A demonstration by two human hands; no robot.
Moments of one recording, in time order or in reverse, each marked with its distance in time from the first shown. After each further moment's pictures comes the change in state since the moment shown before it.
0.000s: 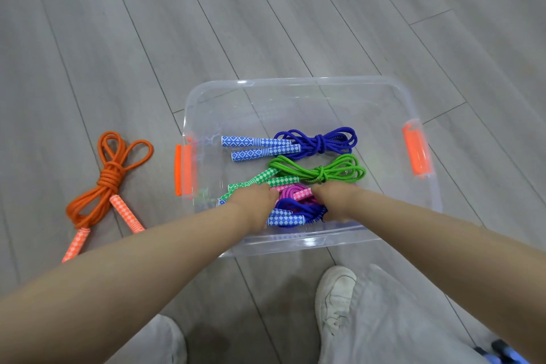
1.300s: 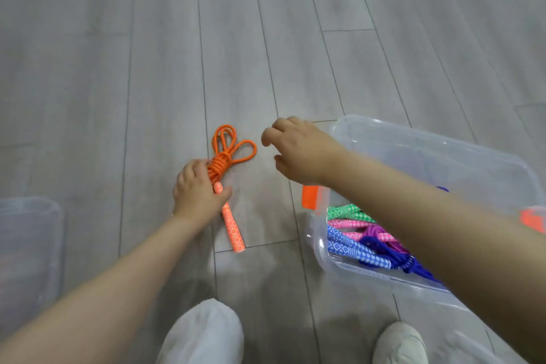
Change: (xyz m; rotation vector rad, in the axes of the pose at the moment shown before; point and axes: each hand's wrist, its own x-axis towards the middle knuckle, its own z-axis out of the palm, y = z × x) left_hand -0.133 -0.213 0.099 -0.776 0.724 -0.809; right_hand 0.048 -0.243 -0.182 -0.227 0.574 -0.475
